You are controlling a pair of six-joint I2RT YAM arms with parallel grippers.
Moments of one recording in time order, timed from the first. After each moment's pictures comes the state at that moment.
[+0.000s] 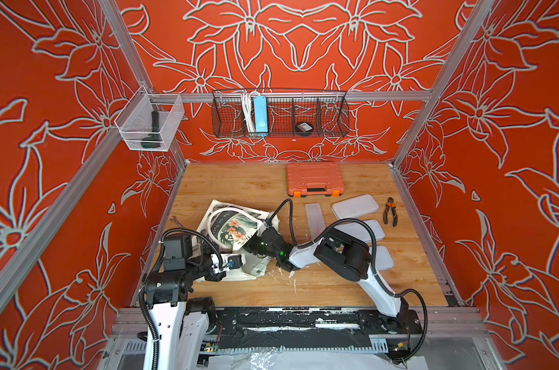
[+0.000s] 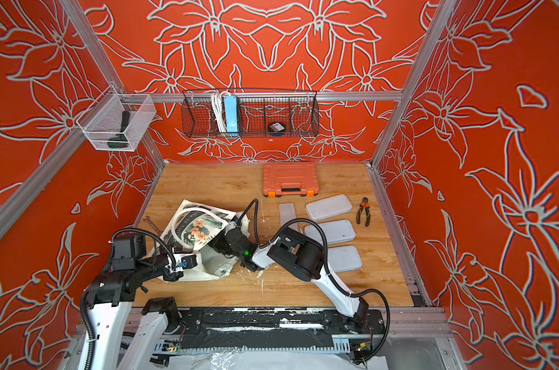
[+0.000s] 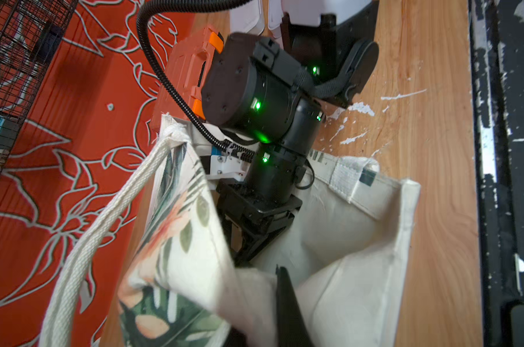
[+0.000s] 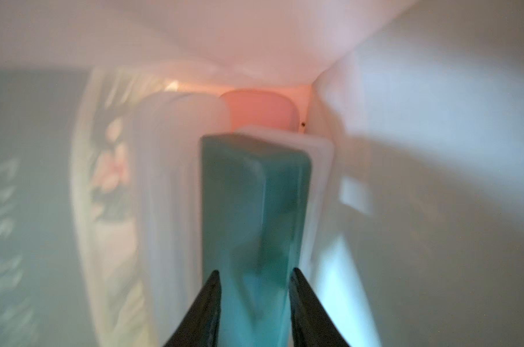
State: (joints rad) left arm 0.16 0.55 0.75 -1.09 0.70 1.47; right arm 1.06 2.29 1.22 0.95 -0.09 1.43
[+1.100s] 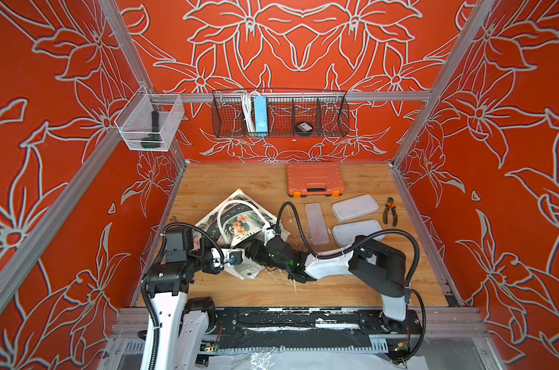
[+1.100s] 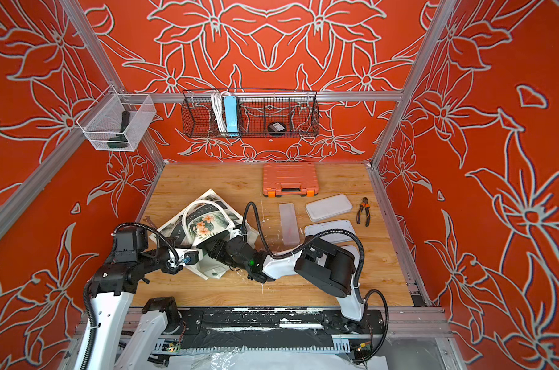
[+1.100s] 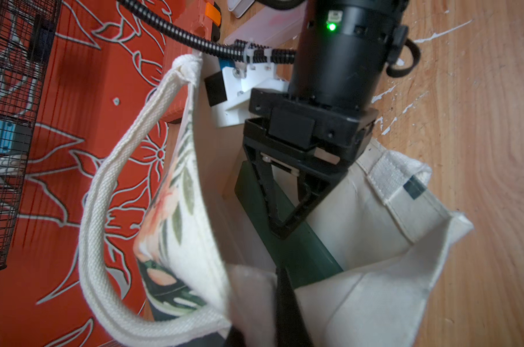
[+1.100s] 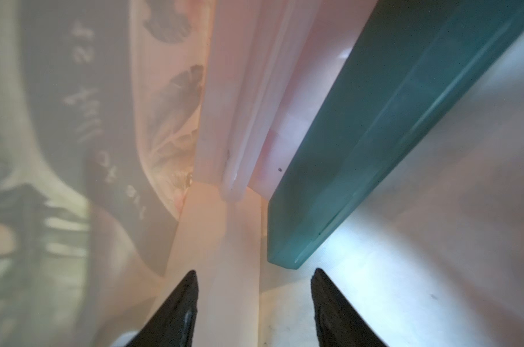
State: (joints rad) left arm 0.16 0.62 0.77 -1.01 0.62 1.56; right arm 1.17 1.96 1.01 0.64 0.08 1.40
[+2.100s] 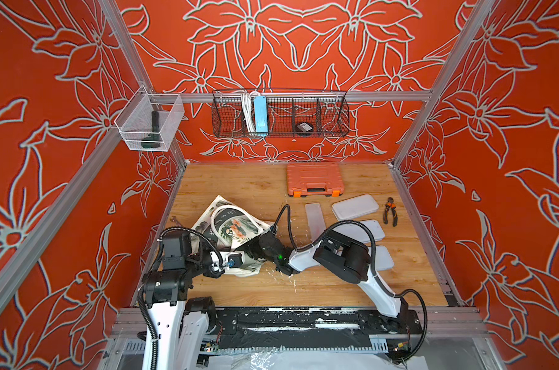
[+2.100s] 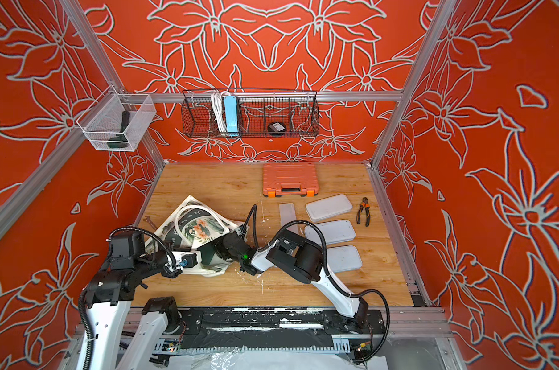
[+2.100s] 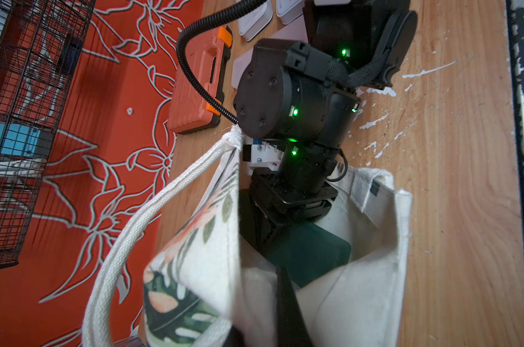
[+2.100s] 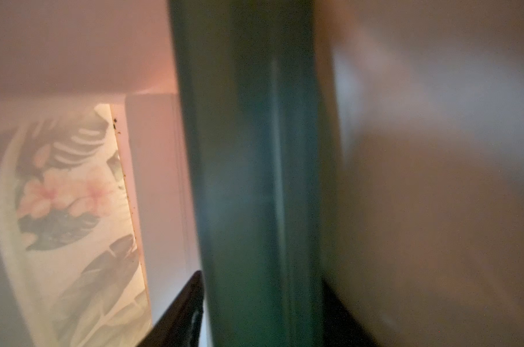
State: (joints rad) left arm 0.16 0.53 0.77 -1.05 0.68 1.50; right arm 1.07 2.31 1.21 0.85 0.06 1.65
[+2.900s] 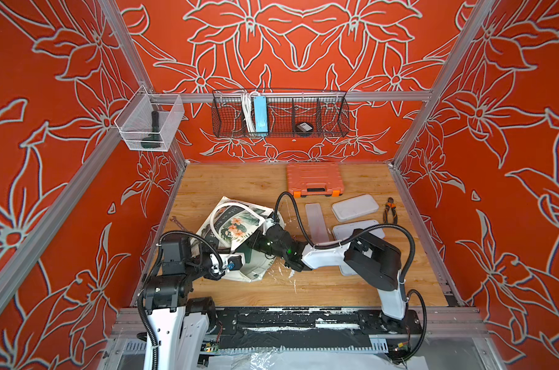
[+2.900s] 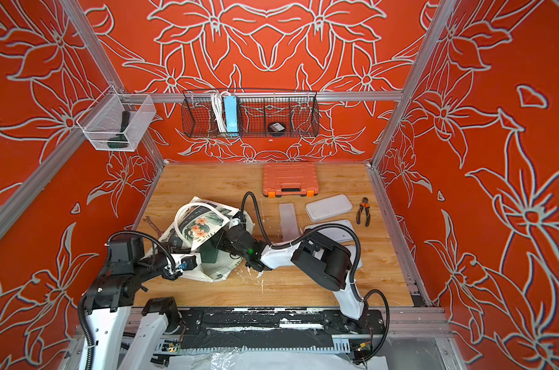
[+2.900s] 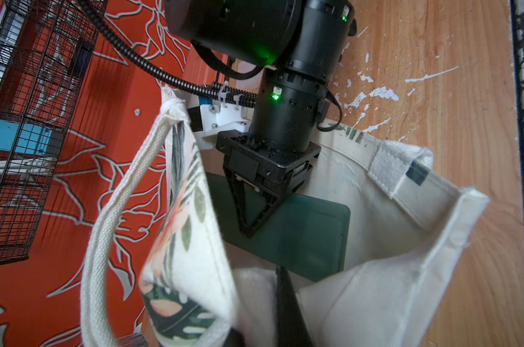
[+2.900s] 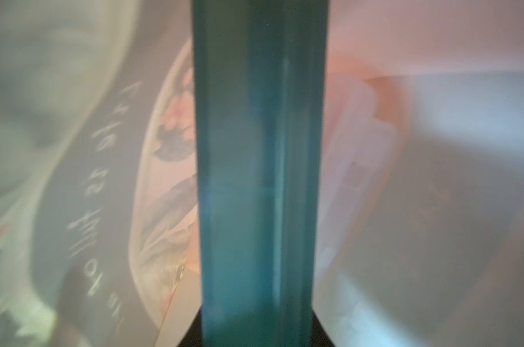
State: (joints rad) left arm 0.16 0.50 0.75 -1.04 0.68 1.48; right arm 1.08 1.99 1.10 0.62 0.02 1.21
